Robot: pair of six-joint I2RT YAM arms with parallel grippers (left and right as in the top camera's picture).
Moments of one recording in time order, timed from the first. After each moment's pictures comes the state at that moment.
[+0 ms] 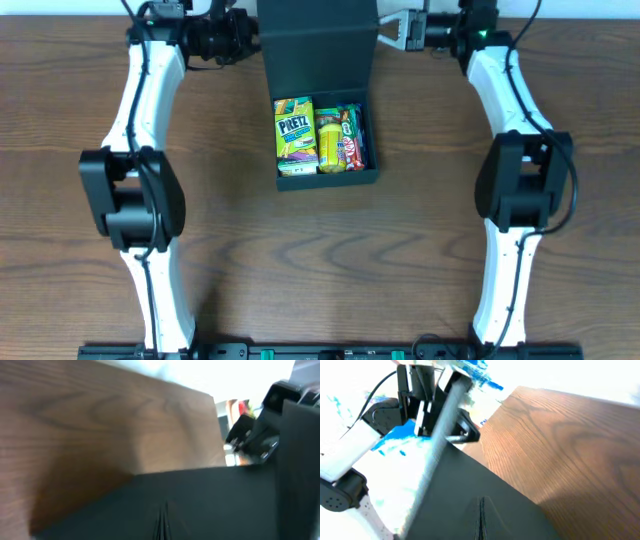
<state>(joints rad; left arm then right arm) -0.02 2.23 2.07 -0.73 0.95 -0.32 0.04 2.43 2.16 -0.25 -1.43 0.35</state>
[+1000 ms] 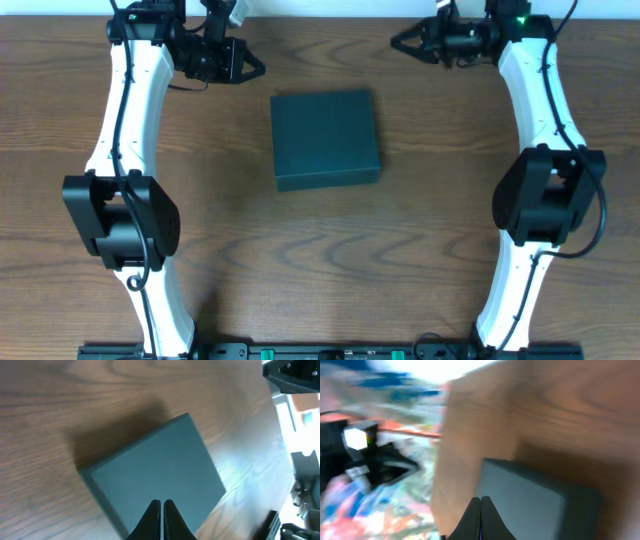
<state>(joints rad) -0.03 2.11 2.07 -1.14 0.77 0.14 -0.02 2.30 2.17 -0.89 -1.02 0.32</state>
